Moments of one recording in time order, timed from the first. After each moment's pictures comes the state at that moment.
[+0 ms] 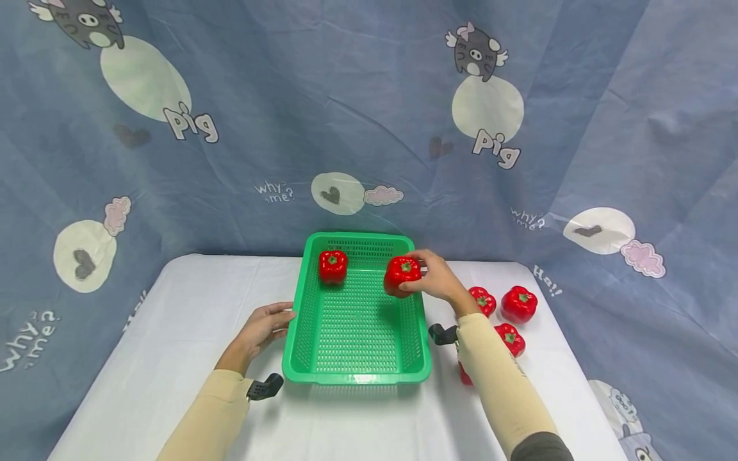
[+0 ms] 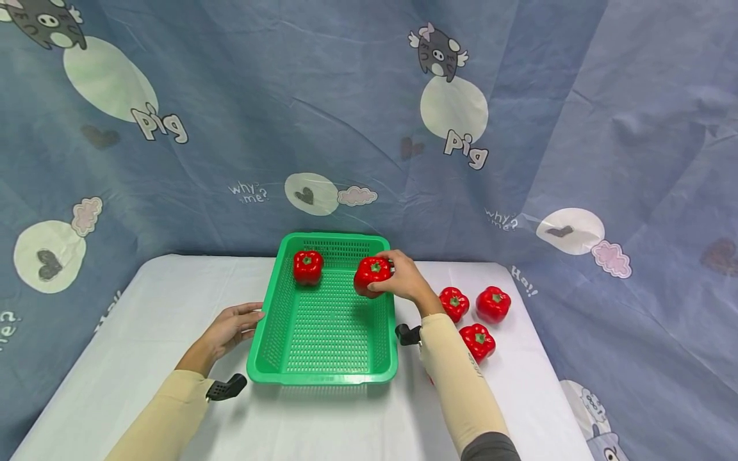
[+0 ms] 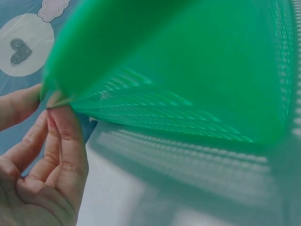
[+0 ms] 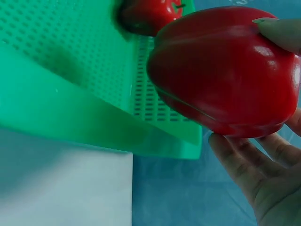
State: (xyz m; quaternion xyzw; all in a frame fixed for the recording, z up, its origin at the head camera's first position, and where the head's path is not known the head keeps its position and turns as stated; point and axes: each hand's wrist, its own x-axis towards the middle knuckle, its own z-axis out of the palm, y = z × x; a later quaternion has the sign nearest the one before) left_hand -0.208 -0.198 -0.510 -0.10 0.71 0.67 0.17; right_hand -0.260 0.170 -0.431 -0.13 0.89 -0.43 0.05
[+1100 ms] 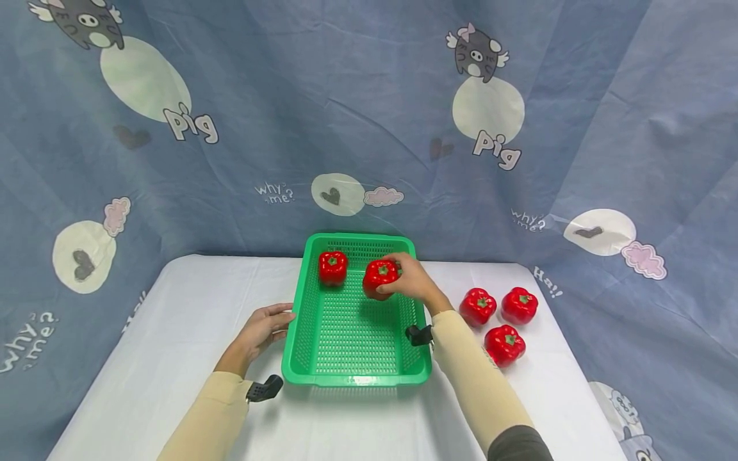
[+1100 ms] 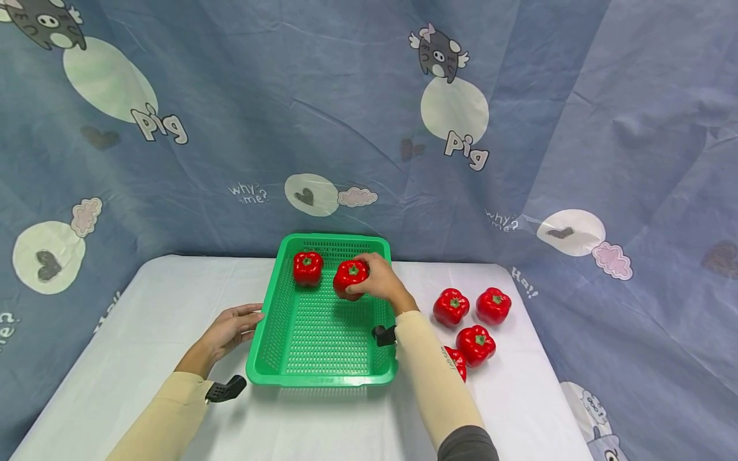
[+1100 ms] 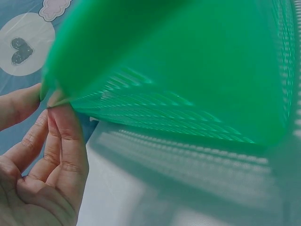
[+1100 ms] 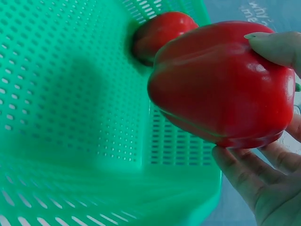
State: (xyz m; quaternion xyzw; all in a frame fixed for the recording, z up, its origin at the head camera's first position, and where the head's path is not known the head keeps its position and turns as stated) left_hand -0.208 -0.200 -0.511 -0.09 0.72 0.67 0.17; right_hand -0.272 0.125 -0.447 -0.14 0.89 -0.42 0.06
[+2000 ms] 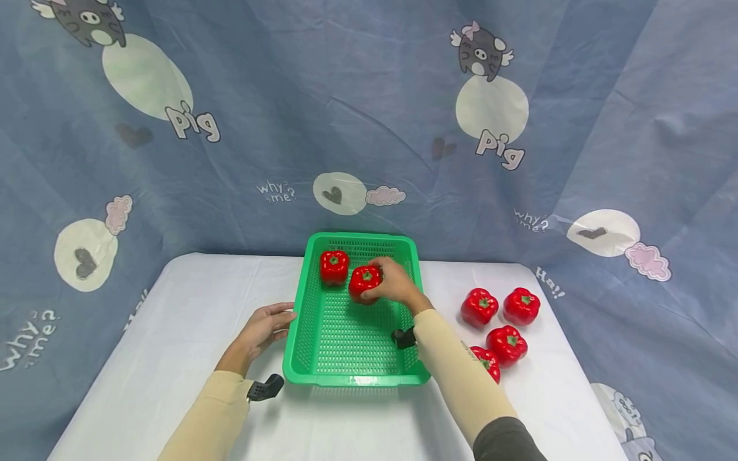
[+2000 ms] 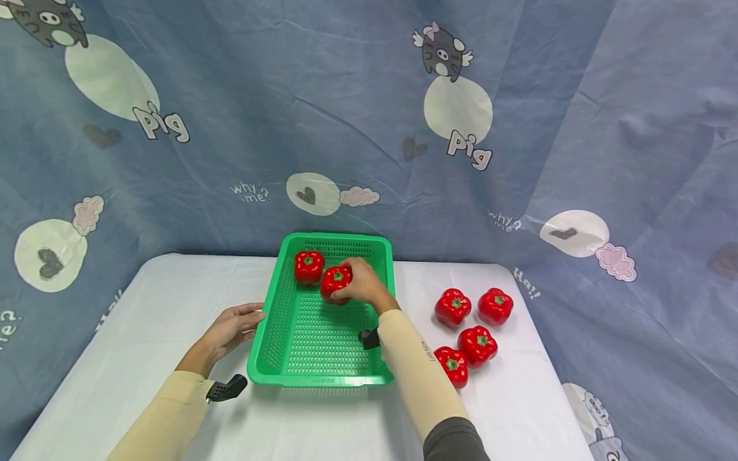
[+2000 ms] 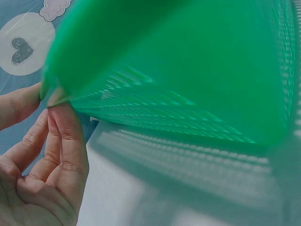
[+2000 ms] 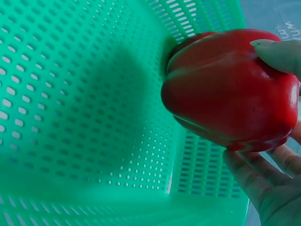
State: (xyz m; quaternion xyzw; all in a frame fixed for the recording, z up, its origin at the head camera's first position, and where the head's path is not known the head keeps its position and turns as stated) left_hand -0.209 -0.200 -0.513 -0.10 0.71 0.67 0.17; right_hand -0.281 0.093 -0.467 -0.15 0.90 -0.40 0.08
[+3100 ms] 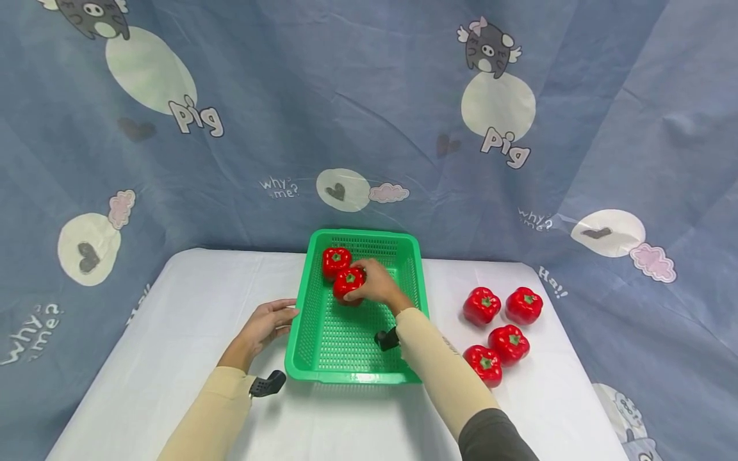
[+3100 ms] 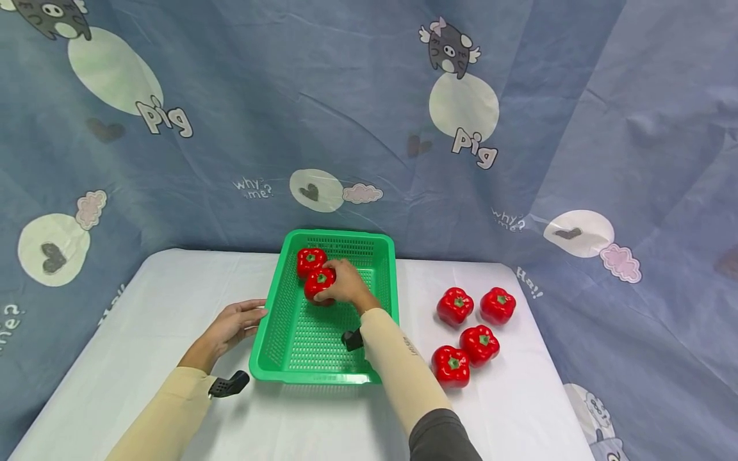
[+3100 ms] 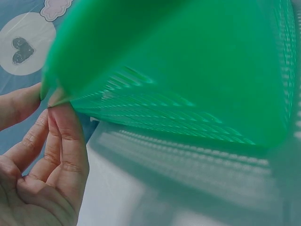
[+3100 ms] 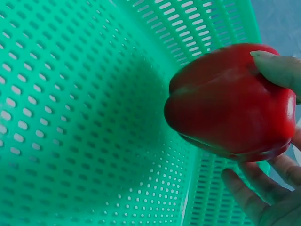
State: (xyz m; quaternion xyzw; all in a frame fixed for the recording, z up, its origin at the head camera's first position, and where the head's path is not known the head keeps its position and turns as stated) left_hand -0.209 -0.200 -0.511 -0.10 0.71 0.67 0.18; right_hand -0.283 0.054 -0.479 -0.15 0.91 -0.38 0.11
